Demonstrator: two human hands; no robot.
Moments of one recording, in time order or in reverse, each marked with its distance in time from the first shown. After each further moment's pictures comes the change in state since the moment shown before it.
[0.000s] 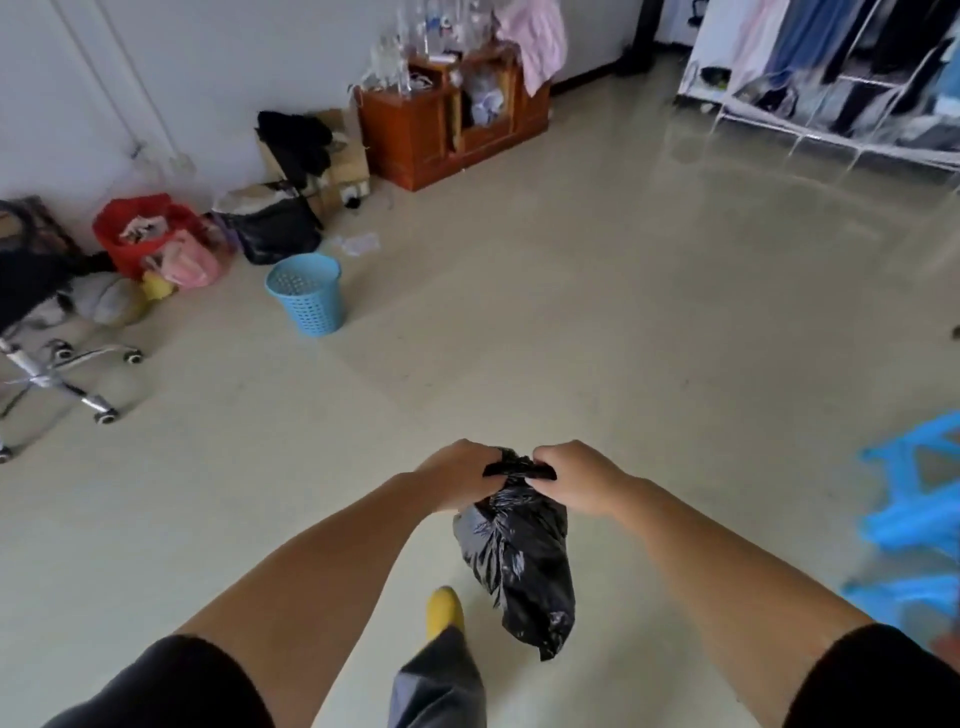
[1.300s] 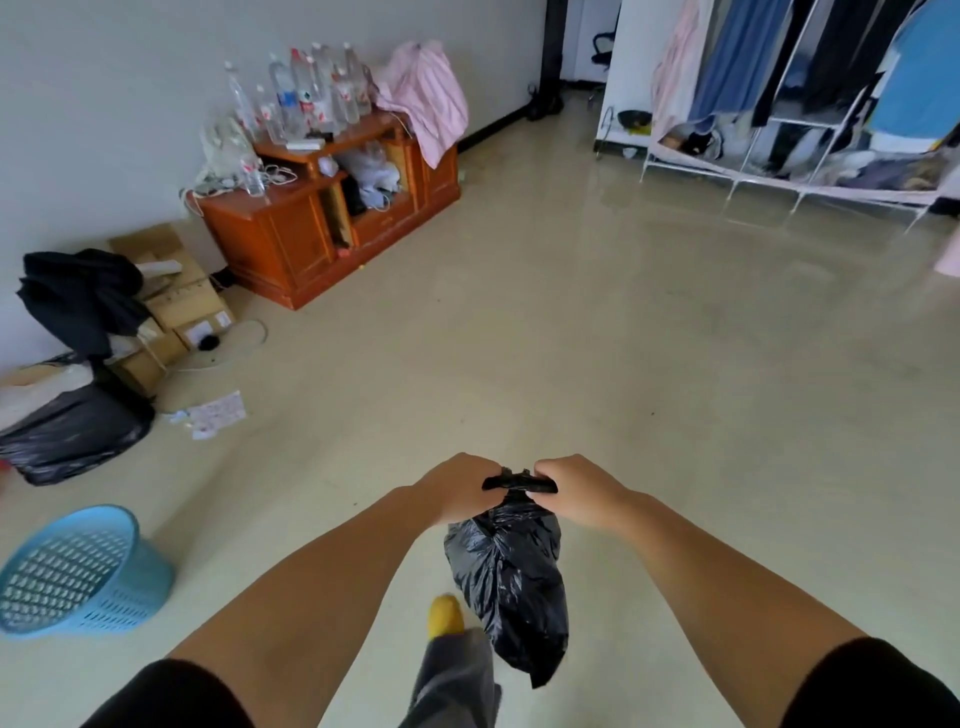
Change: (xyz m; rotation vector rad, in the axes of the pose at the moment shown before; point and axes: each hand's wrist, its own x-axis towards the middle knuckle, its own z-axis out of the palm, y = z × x) left_hand 0.818 0.010 -0.392 0.100 -0.051 0.223; right_hand 0.627 0.404 -0.452 0.120 0.106 0.139
